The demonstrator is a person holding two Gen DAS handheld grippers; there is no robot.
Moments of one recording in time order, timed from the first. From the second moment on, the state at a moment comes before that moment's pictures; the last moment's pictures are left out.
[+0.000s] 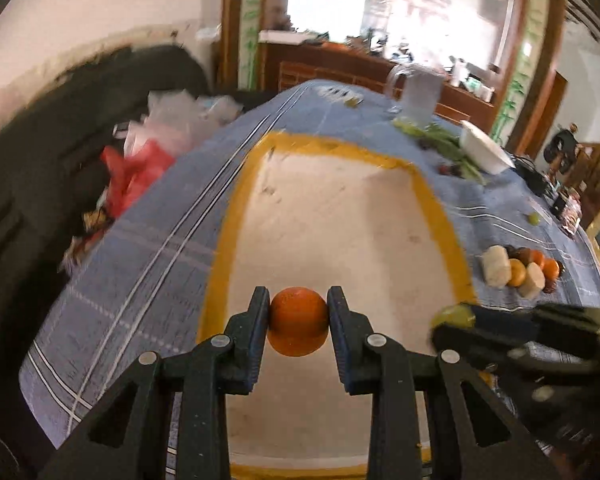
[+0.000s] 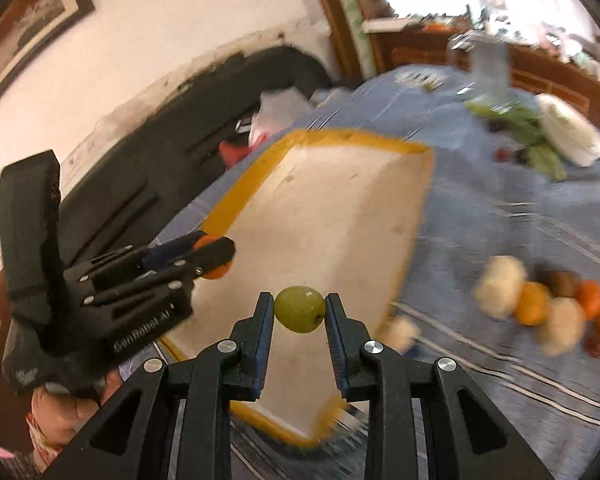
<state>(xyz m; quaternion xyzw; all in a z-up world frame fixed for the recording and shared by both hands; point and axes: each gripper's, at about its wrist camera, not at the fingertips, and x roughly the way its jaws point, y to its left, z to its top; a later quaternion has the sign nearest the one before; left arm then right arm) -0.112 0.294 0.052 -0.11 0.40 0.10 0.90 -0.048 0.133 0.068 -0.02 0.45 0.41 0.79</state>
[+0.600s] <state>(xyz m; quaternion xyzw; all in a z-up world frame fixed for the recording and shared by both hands) -0.124 0.296 0.057 -0.17 0.32 0.07 0.93 -0.044 0.098 0.089 -0.03 0.42 0.36 0.83</state>
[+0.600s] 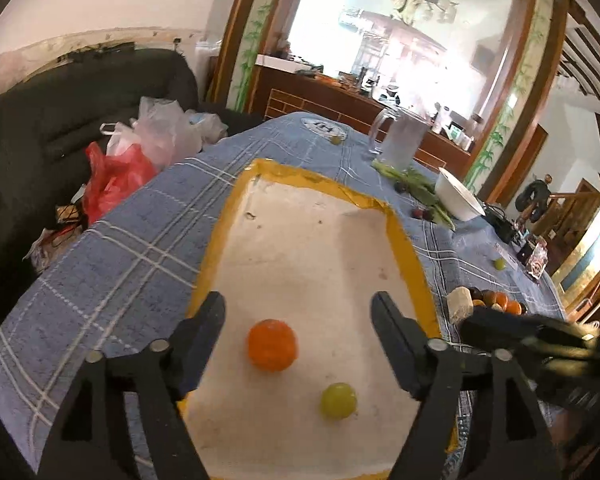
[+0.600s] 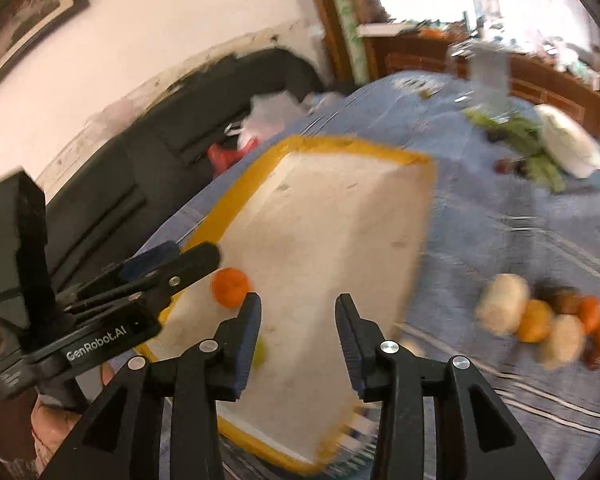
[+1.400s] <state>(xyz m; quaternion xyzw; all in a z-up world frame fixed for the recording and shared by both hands) -0.115 0.314 0.071 -0.18 0.32 0.12 0.92 -0.027 0.087 0.026 -0.07 0.46 0.37 0.80</state>
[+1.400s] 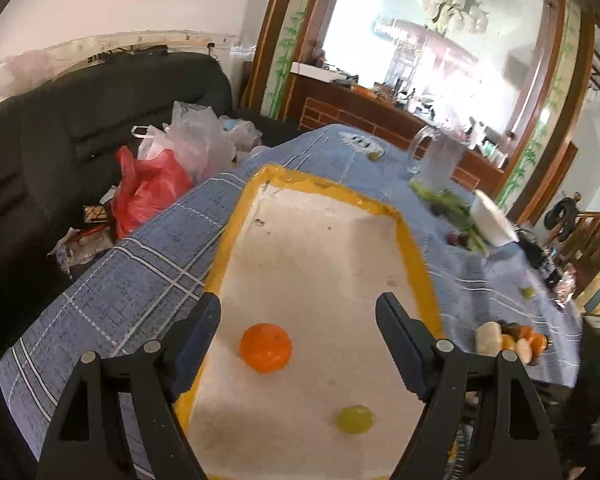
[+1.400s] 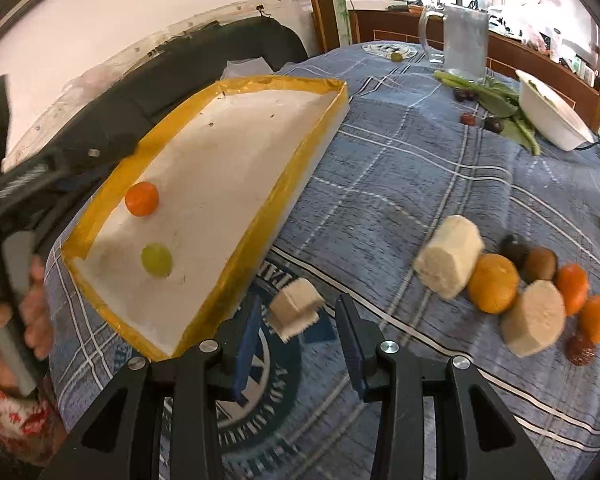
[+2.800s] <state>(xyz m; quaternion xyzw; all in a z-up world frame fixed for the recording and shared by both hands) 0.002 0.106 0.023 -0.03 0.41 -0.08 0.91 -0.009 -0.102 0.037 0.15 0.45 0.26 0.84</state>
